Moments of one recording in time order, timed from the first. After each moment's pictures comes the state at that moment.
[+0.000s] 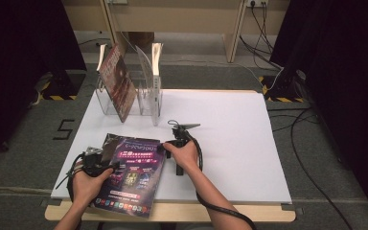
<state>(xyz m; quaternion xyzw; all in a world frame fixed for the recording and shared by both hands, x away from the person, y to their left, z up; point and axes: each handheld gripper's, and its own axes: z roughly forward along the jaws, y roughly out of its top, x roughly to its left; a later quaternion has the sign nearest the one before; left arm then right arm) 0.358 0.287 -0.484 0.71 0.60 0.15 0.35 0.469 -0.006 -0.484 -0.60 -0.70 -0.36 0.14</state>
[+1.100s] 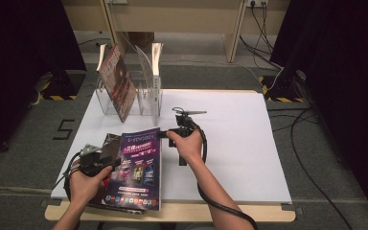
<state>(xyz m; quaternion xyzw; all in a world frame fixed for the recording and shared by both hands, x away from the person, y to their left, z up) 0.351 0.283 -0.462 0.70 0.57 0.16 0.40 0.467 -0.018 -0.415 -0.52 -0.70 -0.46 0.13</state>
